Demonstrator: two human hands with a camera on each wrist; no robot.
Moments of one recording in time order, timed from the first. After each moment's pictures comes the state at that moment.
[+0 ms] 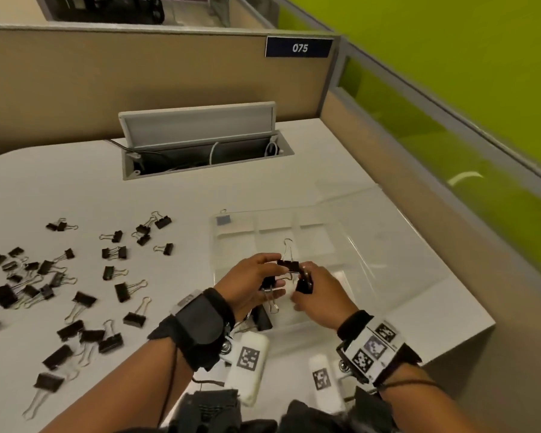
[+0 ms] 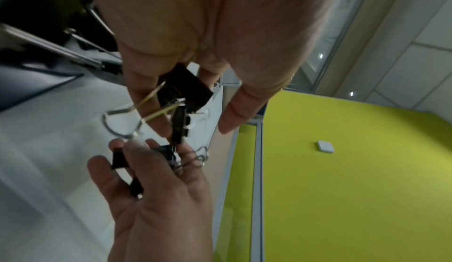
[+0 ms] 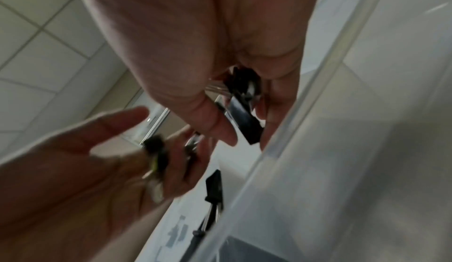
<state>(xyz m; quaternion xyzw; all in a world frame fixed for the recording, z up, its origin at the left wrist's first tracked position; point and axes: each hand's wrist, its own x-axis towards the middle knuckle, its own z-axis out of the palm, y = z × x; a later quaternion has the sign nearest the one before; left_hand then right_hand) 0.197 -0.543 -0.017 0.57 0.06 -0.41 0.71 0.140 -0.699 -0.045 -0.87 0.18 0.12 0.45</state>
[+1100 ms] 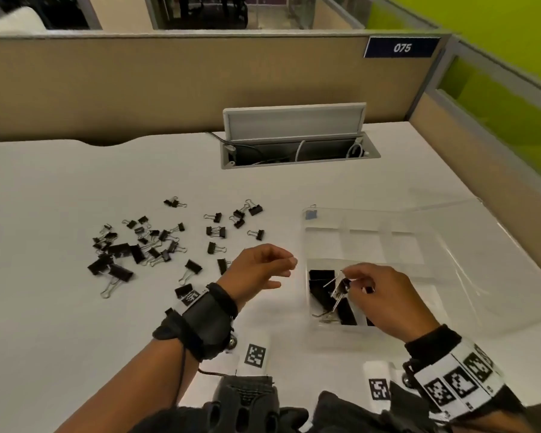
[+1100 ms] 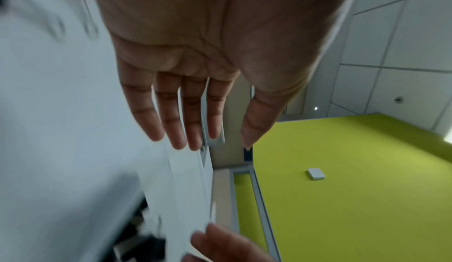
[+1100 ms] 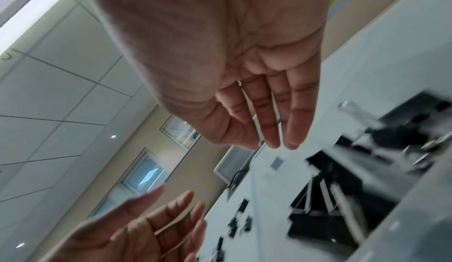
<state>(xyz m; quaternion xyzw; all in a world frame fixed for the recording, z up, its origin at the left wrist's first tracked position) 0.199 -0.400 -0.016 0.69 0.03 -0.27 0.67 0.139 -0.626 0.000 -0.93 0.06 0.08 0.36</state>
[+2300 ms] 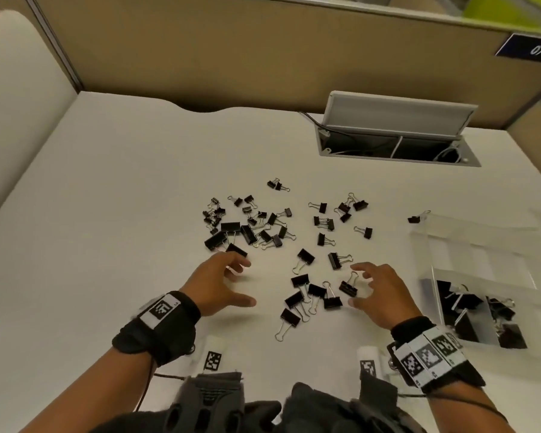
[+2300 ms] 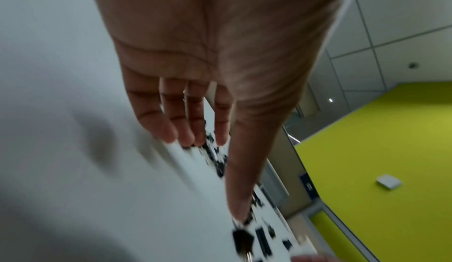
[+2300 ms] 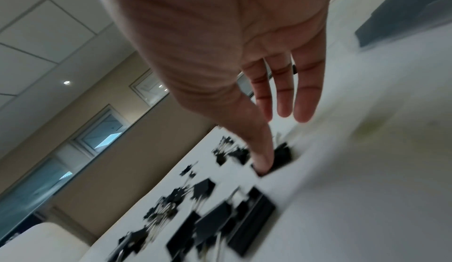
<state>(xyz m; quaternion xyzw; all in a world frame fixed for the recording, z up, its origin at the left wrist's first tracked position) 0.193 -0.110 -0.075 0.88 0.00 -0.22 0.42 0.188 -0.422 -0.061 -0.95 0.10 0.17 0.24</state>
